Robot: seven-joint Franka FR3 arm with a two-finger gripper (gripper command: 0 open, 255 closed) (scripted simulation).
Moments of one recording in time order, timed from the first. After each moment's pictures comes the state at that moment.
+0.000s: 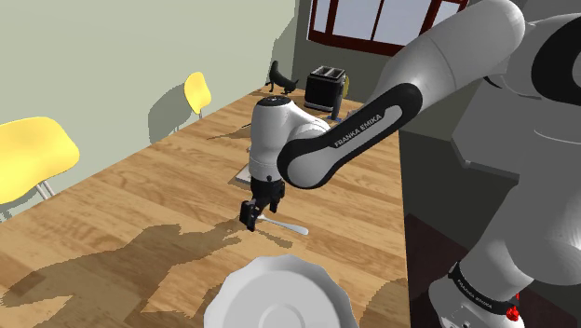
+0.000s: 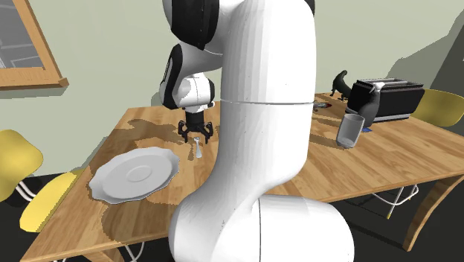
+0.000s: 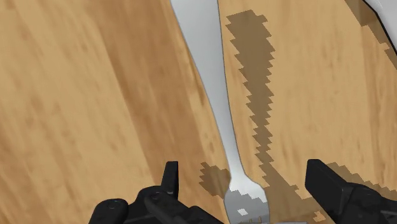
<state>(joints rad) 0.18 0.27 0.43 -2.11 -0.11 2.37 0.46</state>
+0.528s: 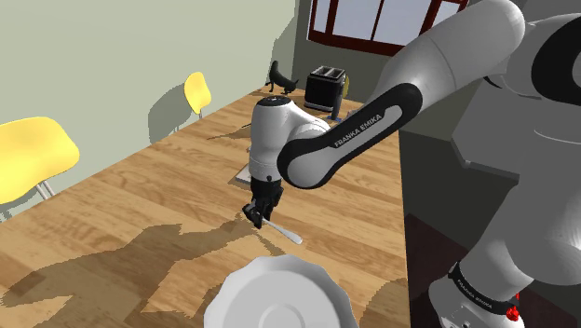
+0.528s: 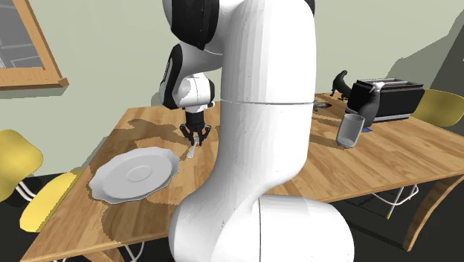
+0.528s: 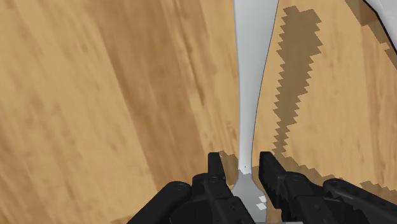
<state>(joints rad) 0.18 0.27 0.43 -2.11 -0.11 2.37 0.46</state>
